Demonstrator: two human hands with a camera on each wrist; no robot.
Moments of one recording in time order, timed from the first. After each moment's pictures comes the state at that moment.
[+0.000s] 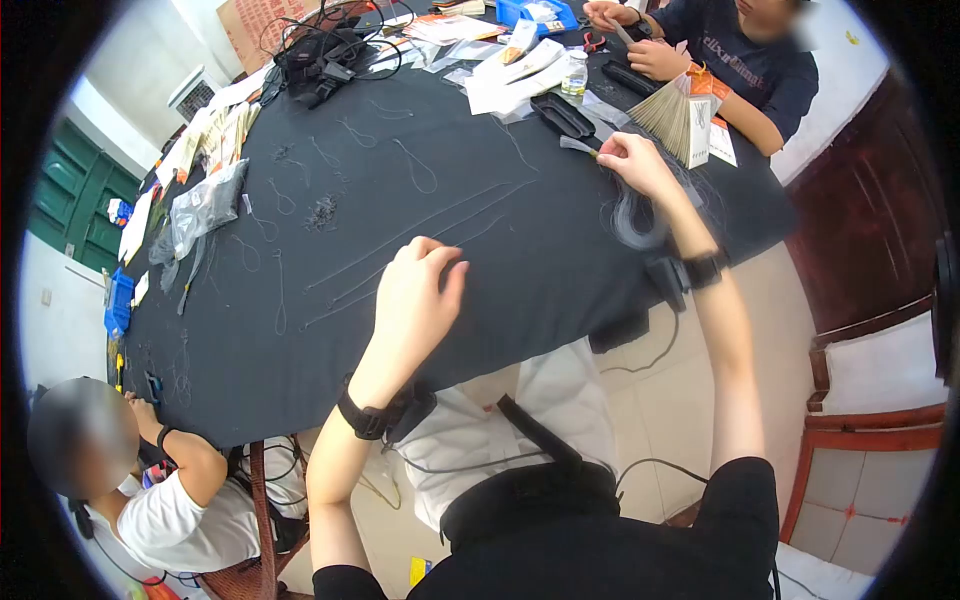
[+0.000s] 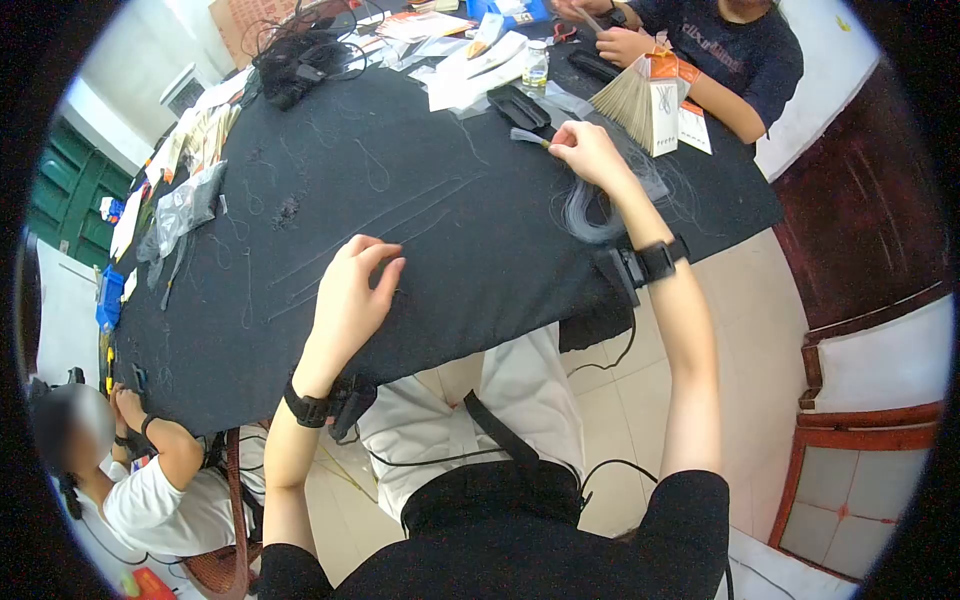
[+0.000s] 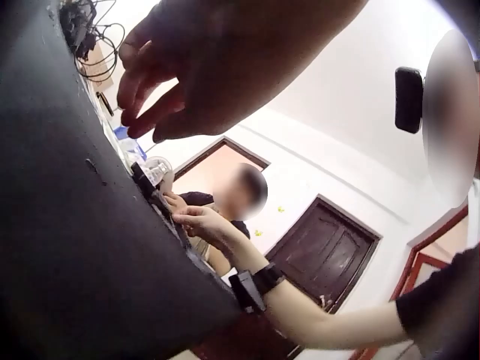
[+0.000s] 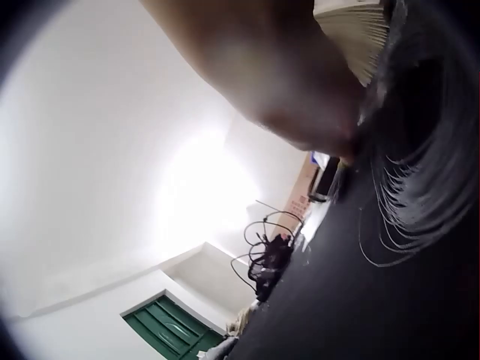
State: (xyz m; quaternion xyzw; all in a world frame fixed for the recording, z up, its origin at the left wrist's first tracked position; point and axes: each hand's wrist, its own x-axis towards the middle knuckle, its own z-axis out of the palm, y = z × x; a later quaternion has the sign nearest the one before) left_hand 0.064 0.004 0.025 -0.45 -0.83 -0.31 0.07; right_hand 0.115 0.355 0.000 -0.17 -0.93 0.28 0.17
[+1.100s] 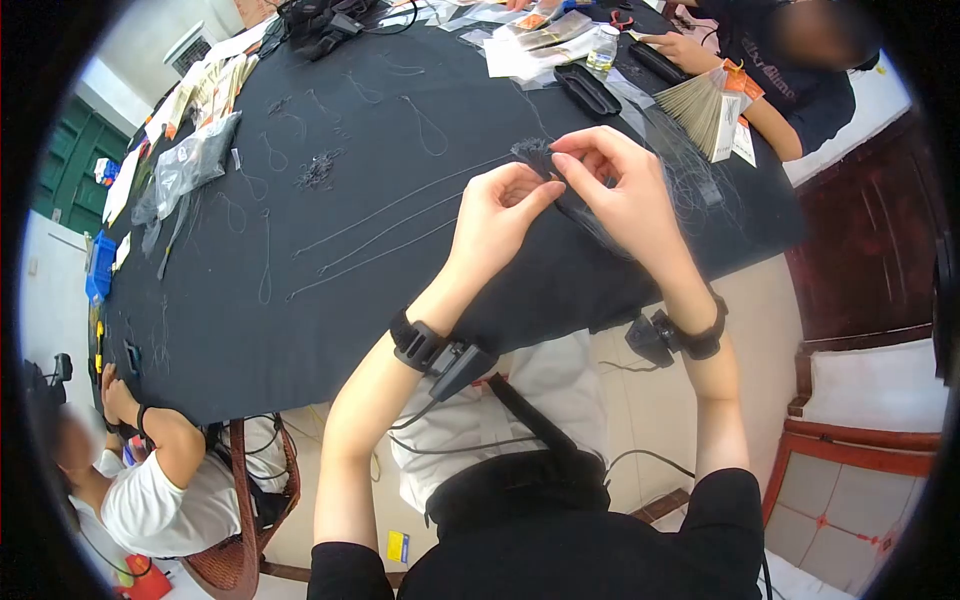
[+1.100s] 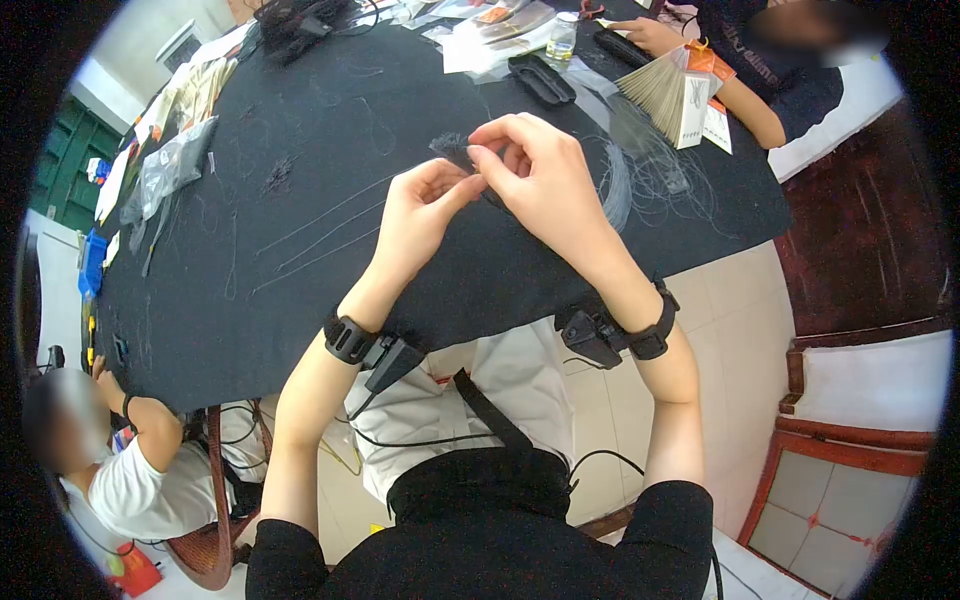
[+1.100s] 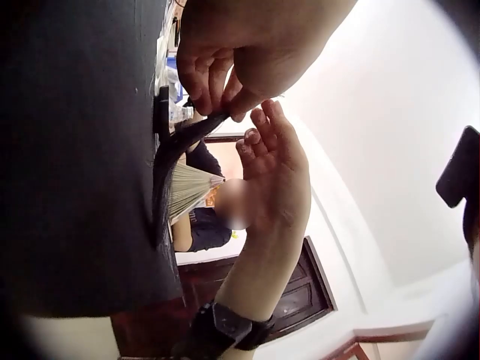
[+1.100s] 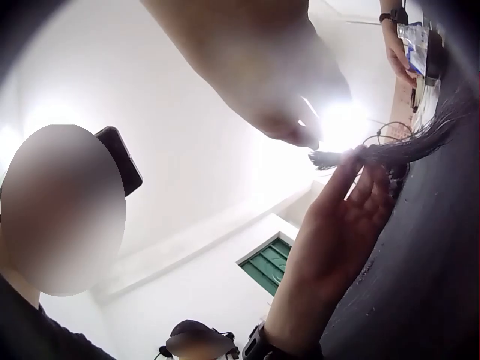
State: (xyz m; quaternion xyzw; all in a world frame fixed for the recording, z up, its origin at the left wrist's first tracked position) left_hand 0.051 0.080 0.001 -0.35 -0.60 -0.69 -0.19; right_hand 0.136 0.203 0.055 -0.03 -0.87 0.39 0.31
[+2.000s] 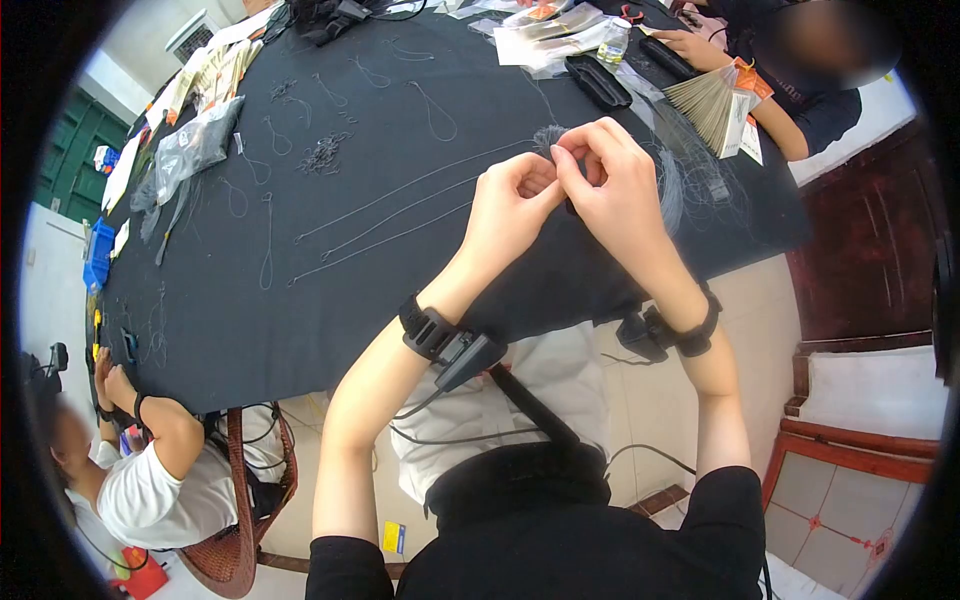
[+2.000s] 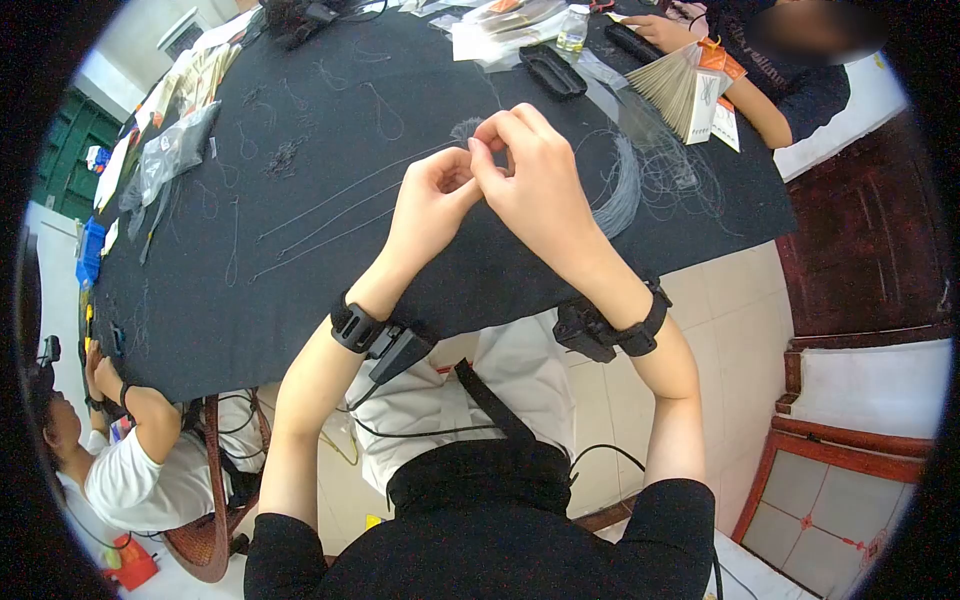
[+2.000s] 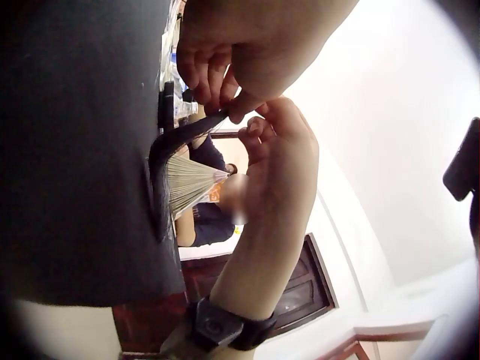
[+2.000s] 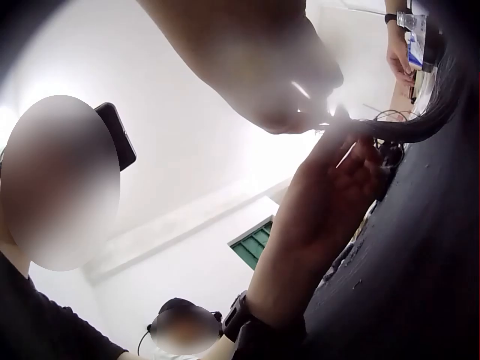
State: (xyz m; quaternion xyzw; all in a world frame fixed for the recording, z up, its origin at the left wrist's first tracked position) left_hand 0.053 0.081 -0.004 -0.37 -0.64 -0.66 -0.15; right_hand 0.131 0.181 0.049 -0.04 -0.89 0.30 0.35
